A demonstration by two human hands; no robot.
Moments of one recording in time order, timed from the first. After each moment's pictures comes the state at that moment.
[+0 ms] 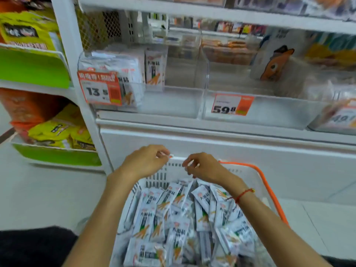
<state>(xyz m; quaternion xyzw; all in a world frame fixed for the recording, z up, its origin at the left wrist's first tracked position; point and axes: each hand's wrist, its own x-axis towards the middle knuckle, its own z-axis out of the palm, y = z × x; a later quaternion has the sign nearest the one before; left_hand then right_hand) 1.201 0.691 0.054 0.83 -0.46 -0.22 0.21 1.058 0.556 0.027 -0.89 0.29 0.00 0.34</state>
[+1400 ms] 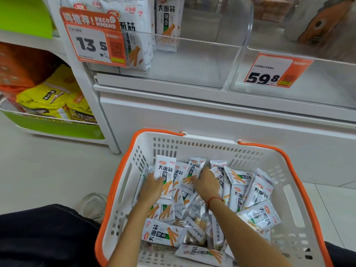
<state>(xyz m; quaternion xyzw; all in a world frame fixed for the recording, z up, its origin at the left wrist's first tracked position) 1.188 0.704 -0.146 0.80 -0.16 -0.39 0.43 1.083 0.570 -0.172 -0.77 0.56 0.02 0.30</state>
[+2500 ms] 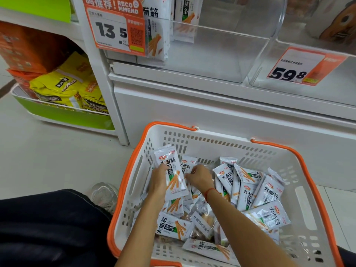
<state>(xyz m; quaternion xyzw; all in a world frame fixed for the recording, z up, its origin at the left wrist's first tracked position) 1.189 0.702 -0.140 0.66 0.10 -0.45 0.59 1.118 0.585 -0.183 -0.79 0.50 0.06 0.35</state>
